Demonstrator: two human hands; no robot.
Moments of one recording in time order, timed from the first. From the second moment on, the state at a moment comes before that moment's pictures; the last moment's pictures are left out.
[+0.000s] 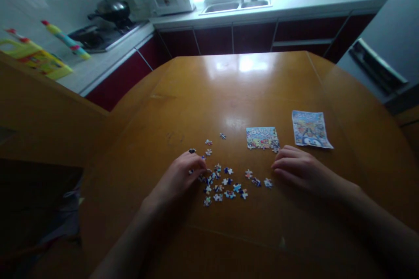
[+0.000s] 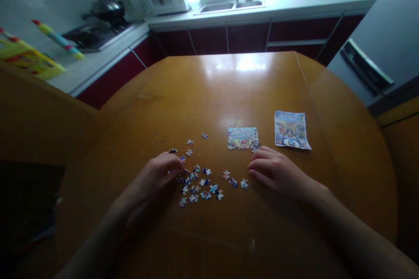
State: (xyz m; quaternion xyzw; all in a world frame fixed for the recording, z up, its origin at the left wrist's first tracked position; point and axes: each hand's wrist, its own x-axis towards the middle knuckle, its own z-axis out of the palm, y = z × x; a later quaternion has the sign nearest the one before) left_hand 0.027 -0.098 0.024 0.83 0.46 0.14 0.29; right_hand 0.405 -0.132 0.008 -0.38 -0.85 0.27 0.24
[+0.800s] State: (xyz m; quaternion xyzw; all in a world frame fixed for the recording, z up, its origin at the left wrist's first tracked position) left_hand 0.158 -0.060 0.002 0.74 0.51 0.19 0.38; right_hand 0.399 -0.136 0.012 -0.37 -0.86 0.28 0.23
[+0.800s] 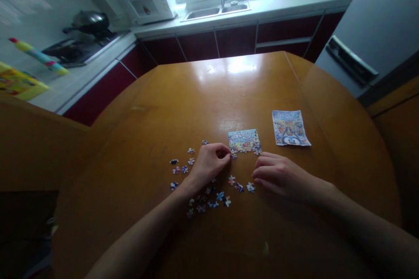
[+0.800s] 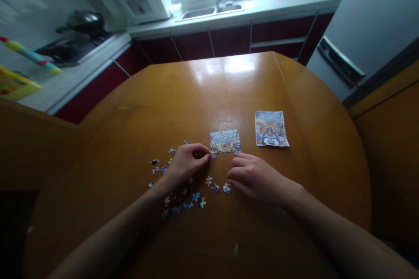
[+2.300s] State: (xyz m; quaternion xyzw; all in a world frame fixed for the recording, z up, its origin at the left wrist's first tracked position) left_hand 0.034 0.015 0.080 0.76 0.58 0.12 0.24; right_hand 0.420 -0.123 0.002 -0.63 -0.67 0.17 0.36
